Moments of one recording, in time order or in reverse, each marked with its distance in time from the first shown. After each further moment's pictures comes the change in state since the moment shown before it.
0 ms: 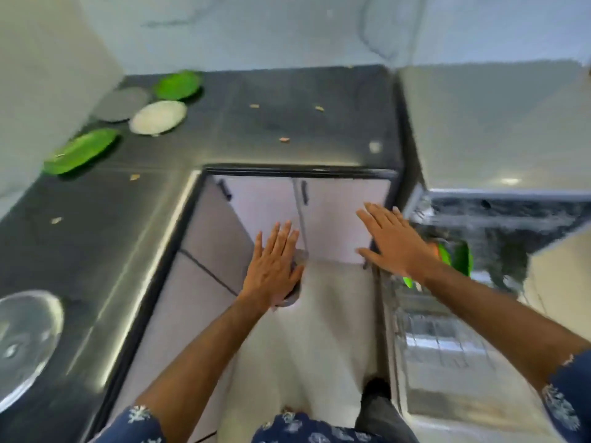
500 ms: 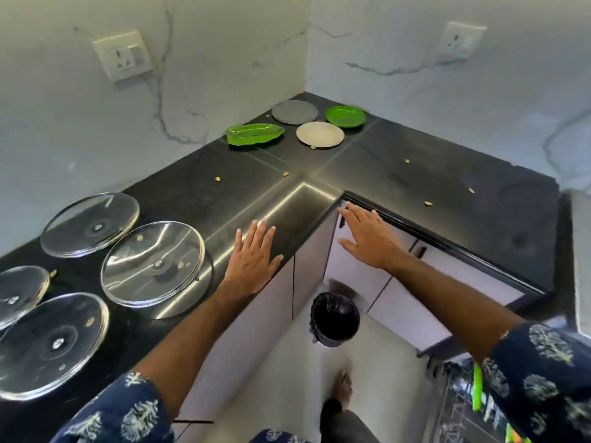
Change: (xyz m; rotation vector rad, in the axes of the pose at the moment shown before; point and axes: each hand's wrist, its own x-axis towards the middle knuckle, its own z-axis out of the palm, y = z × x) left_hand -0.154 -0.241 -0.045 -0.020 0.065 -0.613; right_hand 0.208 -0.276 -0.057 0.027 0.016 -0.490
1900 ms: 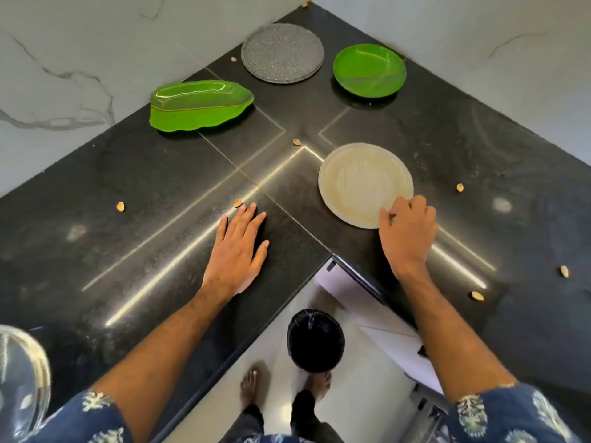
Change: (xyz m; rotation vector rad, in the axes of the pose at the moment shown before) left_hand 0.313 0.002 0.106 -0.229 -0.041 -0.133; right_hand 0.270 0.257 0.132 0.083 0.218 0.600
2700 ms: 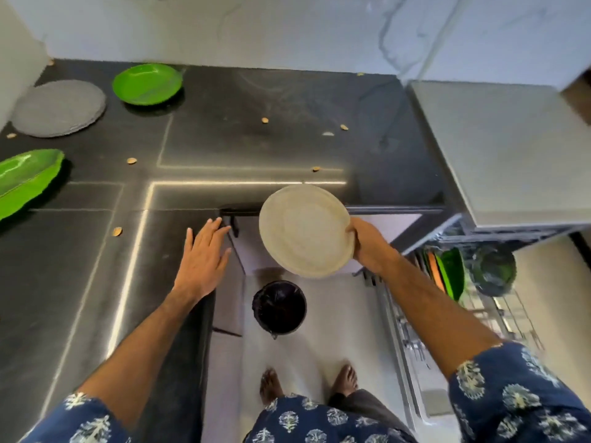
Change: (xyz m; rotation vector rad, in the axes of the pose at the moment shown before) left_hand -0.036 0.054 0.017 -0.068 -0.193 0.699; right_hand -0.280 0.057 -0.137 1.354 -0.040 1.080
